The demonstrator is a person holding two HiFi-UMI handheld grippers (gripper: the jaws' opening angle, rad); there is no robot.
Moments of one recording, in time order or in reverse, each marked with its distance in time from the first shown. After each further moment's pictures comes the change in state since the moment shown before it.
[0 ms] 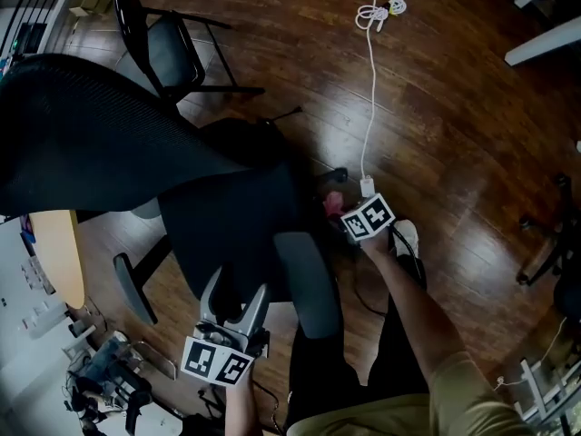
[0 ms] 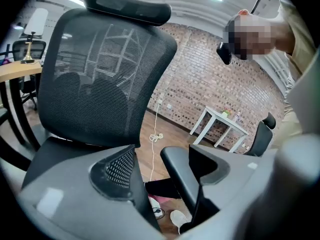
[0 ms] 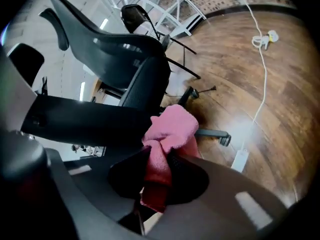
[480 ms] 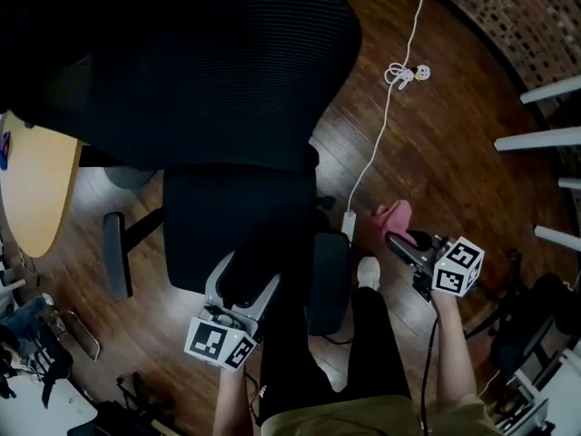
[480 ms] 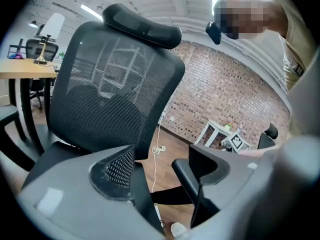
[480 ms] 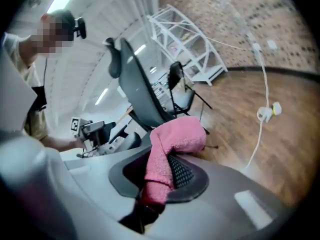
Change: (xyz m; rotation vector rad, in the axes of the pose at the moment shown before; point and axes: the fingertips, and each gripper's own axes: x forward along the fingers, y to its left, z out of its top) left arm -0.028 0.026 0.014 -0.044 -0.130 0.008; right arm -0.250 0.114 0.091 -0.309 -0.347 0.044
